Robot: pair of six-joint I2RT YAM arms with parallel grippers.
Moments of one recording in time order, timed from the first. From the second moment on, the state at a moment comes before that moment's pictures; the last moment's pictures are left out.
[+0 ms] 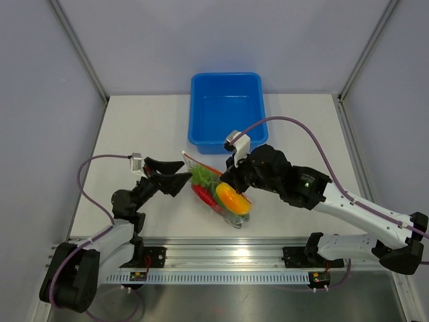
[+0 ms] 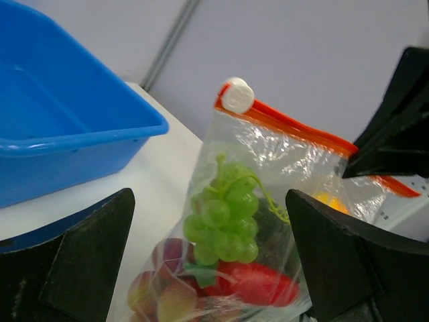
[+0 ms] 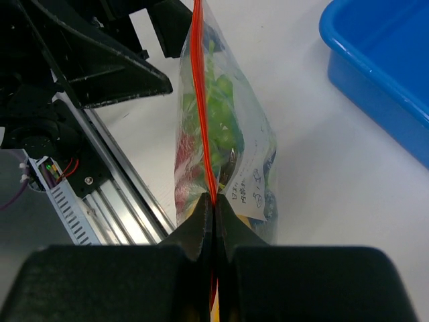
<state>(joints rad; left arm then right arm) -0.22 0.94 0.07 1.27 0.60 -0.88 1.06 1.14 1.21 -0.51 0.07 0.21</state>
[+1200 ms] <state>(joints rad) -0.39 0.87 0.08 1.28 0.51 -0.72 1.06 1.04 1.11 -0.45 0.00 0.24</state>
